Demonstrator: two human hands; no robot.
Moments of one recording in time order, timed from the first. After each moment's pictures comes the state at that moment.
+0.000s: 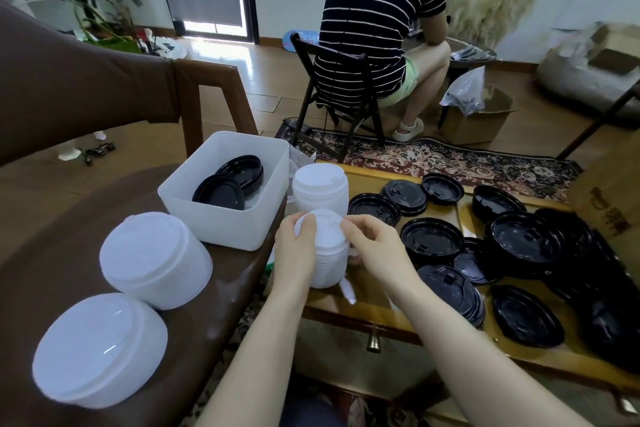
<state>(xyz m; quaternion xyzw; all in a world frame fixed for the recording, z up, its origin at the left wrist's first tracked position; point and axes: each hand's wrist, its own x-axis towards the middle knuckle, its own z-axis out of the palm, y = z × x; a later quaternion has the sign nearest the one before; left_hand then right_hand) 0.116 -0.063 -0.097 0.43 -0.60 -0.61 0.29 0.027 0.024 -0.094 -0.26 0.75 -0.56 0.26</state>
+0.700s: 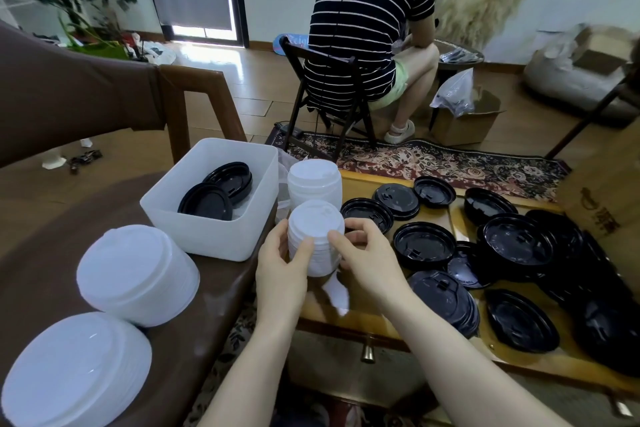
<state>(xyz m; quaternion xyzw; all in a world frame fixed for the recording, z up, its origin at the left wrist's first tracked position) 0.133 -0.053 -0.110 0.41 -0.59 -0.61 0.33 0.031 0.022 -0.095 -0.25 0.76 -0.55 0.23</state>
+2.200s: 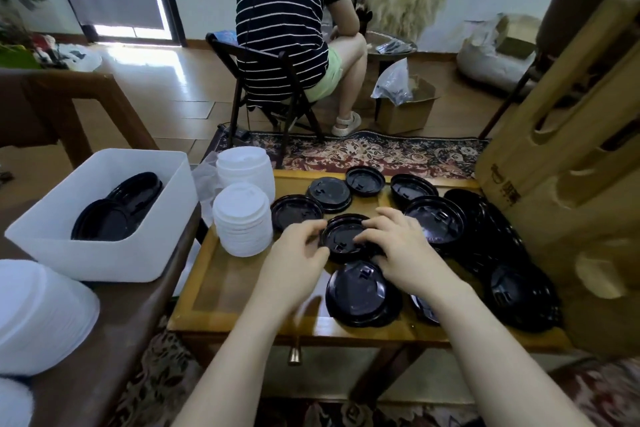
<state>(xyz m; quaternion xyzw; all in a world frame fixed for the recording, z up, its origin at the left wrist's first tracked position) 0.059 0.000 -0.082 0.25 -0.84 -0.47 0.12 -0.074 0.136 -0.091 -0.48 0.87 -0.09 0.01</state>
